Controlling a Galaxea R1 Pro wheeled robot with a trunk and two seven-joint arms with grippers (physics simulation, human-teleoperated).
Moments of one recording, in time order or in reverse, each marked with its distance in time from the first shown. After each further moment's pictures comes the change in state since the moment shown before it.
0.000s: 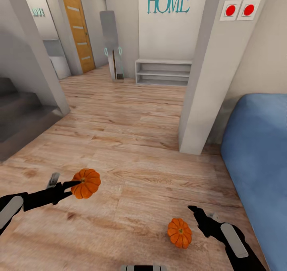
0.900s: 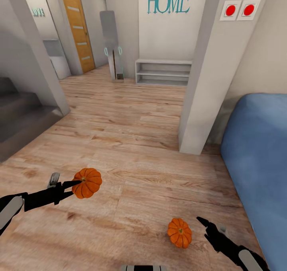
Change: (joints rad) left arm 0.002 0.000 -0.002 0.001 -0.001 0.022 -0.059; right arm 0.020 -0.123 -0.028 0.319 0.159 -0.050 0.618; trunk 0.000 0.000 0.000
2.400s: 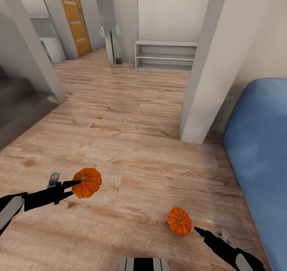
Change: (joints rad) left arm 0.000 0.000 0.001 0.001 -0.002 -0.001 -0.001; right arm 0.000 0.005 0.030 0.032 0.345 -0.137 0.025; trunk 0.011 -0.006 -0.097
